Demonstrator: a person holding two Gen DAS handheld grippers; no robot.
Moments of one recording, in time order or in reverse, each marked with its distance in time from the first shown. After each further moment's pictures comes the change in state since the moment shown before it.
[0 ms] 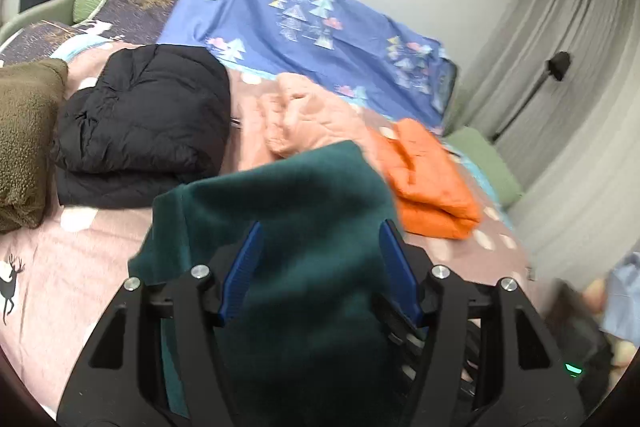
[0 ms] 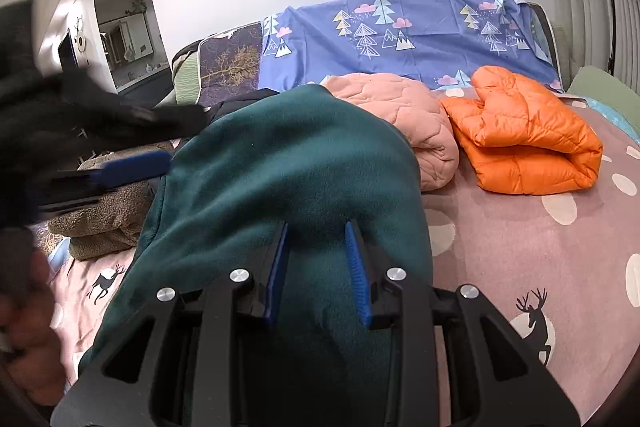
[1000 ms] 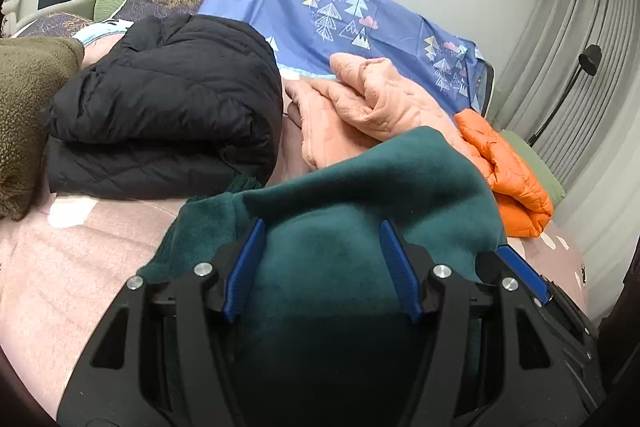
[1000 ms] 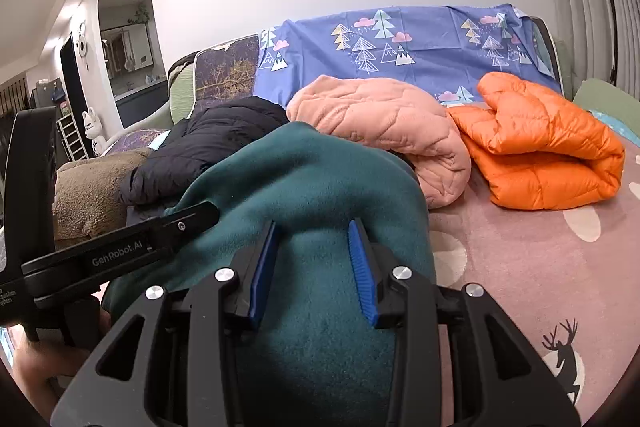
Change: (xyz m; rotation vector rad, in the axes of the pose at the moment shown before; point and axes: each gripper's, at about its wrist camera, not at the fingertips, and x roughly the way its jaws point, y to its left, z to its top) left arm 0.072 0.062 -0.039 0.009 -0.053 0.074; right arm 0.052 -0.012 -0.008 -0.027 -0.081 -0.019
